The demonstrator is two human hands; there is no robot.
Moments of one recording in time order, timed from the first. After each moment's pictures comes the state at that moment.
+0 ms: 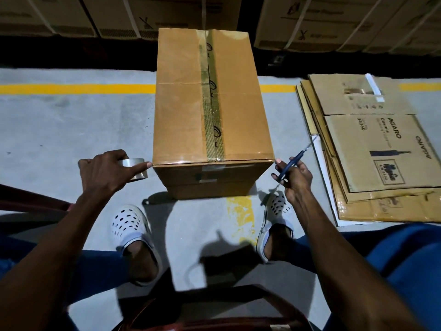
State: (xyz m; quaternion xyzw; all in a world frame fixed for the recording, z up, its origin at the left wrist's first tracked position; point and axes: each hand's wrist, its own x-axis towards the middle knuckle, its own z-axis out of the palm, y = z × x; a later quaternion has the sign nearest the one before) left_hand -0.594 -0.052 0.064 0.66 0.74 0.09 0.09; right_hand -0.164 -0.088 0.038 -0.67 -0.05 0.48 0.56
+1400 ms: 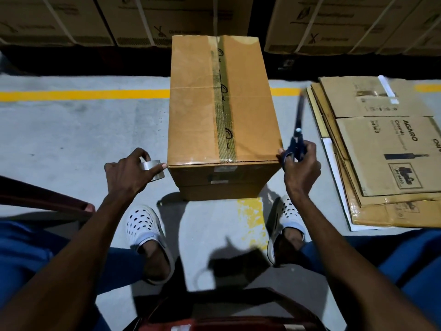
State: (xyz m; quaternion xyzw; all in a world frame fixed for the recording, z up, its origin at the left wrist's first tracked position) left_hand -0.586 -0.057 0.061 0.65 0.74 0.13 0.12; right_hand -0.212 -0.087 0.071 -0.79 -0.40 0.11 0.45
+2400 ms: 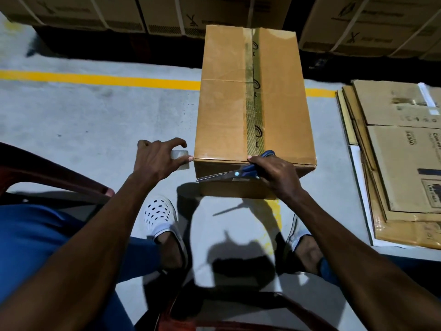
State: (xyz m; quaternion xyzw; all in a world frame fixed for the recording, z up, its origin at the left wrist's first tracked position) left_hand -0.597 -0.040 0.069 0.74 0.66 0.05 0.10; right_hand -0.268 -0.060 0.032 -0.41 -0.86 0.01 0.29
